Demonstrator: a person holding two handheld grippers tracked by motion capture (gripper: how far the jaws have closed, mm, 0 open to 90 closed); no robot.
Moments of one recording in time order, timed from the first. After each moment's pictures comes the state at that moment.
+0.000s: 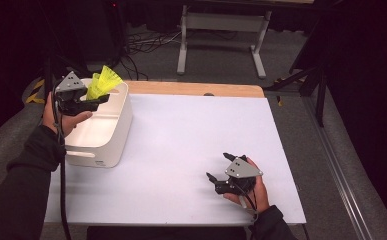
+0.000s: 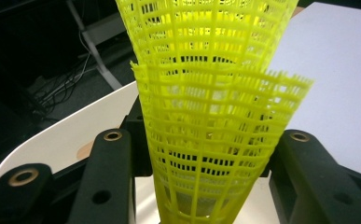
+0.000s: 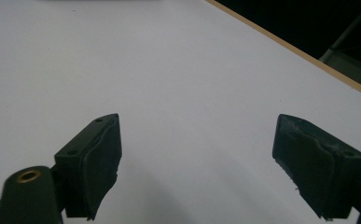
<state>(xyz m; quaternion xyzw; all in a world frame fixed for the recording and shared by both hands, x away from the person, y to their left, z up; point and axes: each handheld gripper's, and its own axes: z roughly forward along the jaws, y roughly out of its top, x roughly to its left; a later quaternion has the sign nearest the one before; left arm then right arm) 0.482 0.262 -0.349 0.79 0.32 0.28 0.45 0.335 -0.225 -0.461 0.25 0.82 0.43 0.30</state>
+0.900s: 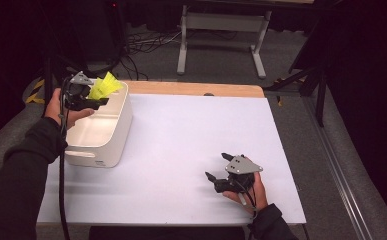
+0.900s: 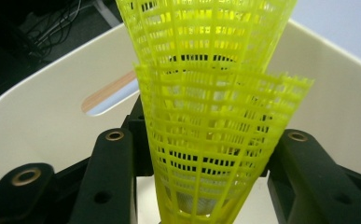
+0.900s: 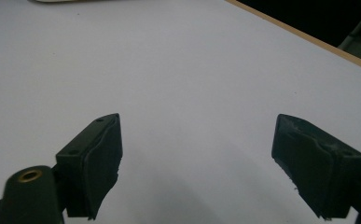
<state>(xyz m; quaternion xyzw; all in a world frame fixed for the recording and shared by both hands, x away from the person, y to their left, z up) 0.517 0.262 -0.366 0.83 0.37 0.23 0.34 0.344 -0.226 -0.466 0.26 0.82 0.44 0.27</state>
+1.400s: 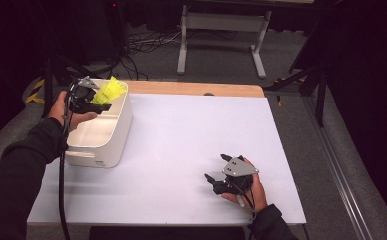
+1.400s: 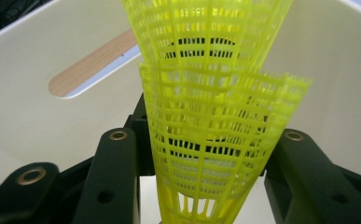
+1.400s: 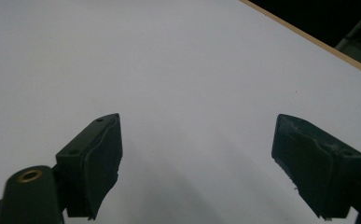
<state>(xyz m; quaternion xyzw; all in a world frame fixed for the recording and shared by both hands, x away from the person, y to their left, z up) 0.522 0.257 -0.378 0.85 0.37 0.21 0.32 0.341 -0.221 -0.468 0.25 0.83 0.42 0.28</state>
